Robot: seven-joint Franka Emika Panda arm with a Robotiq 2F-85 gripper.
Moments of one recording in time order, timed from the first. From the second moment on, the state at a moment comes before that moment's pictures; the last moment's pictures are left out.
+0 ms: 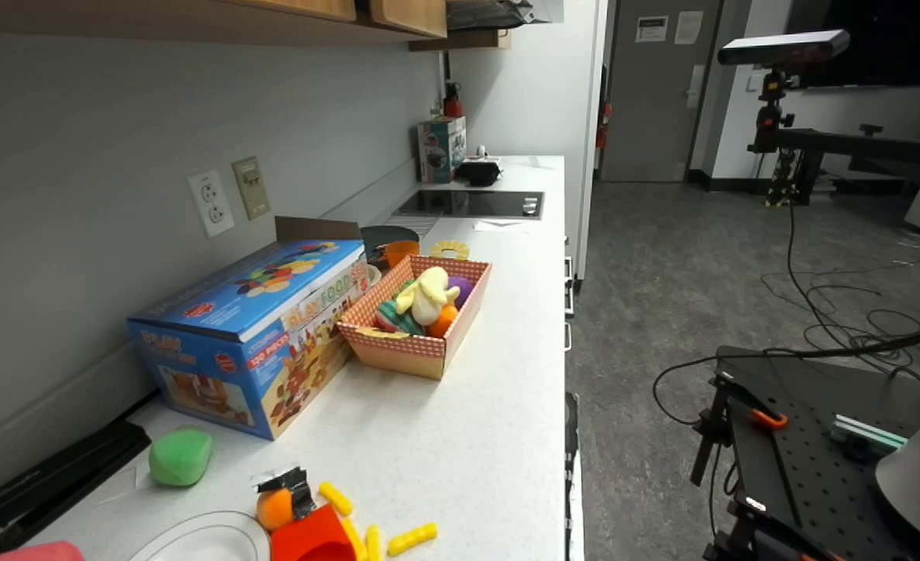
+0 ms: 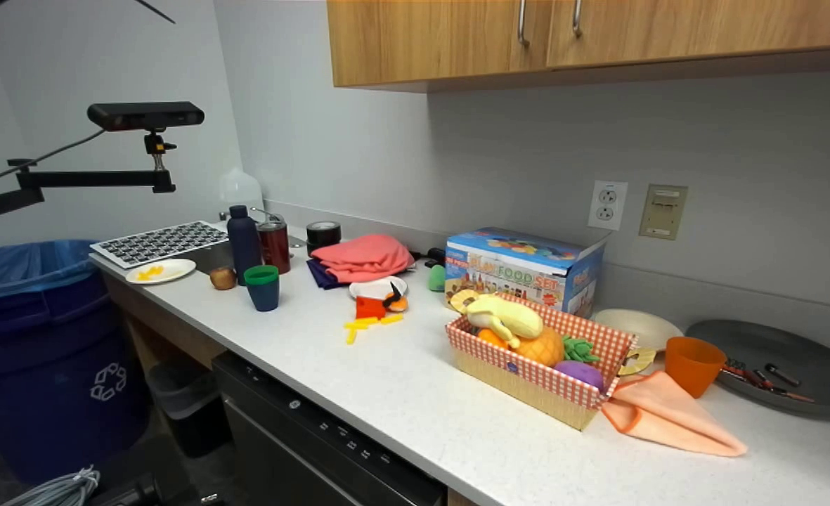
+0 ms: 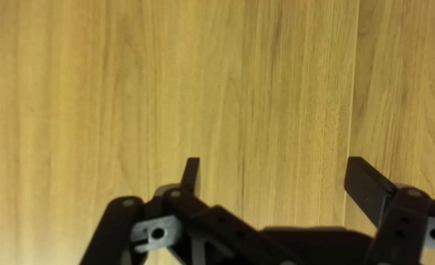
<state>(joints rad) 0.01 -0.26 -0.37 -1.49 0.62 2.35 -0.78</state>
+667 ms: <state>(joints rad) -0.02 -0.28 -0.41 -1.50 0.61 2.34 -0.78</state>
